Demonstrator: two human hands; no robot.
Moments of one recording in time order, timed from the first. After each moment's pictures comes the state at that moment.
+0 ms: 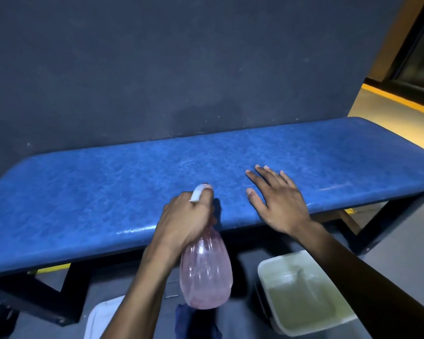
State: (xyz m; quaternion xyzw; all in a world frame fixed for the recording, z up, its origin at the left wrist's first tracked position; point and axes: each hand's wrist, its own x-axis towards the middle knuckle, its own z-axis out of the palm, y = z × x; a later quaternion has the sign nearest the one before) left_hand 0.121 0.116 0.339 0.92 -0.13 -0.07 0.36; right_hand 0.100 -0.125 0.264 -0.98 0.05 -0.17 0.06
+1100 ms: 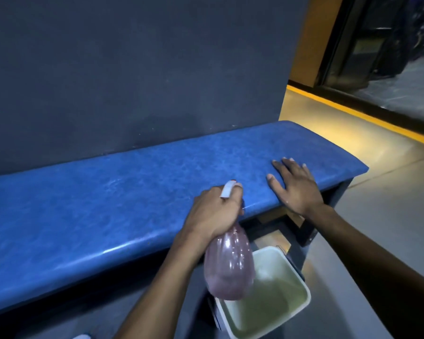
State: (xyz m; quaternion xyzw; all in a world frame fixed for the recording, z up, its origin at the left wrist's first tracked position) left_hand 0.090 -0.055 0.349 0.87 -0.29 -0.13 0.38; right_hand 0.041 -0.315 0.272 -0.95 0.25 -0.18 0.07
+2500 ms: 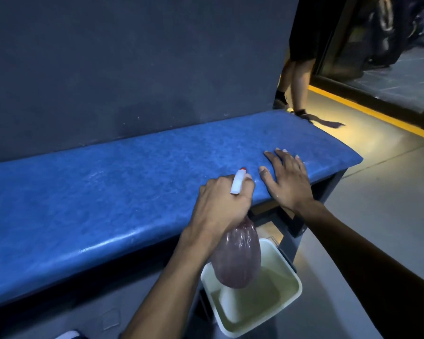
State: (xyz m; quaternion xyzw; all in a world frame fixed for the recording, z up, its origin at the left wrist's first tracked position) left_hand 0.073 -0.089 0.344 0.87 -0.33 -0.06 0.37; right_hand 0.048 -0.320 0.254 -0.94 0.24 -0.24 0.05
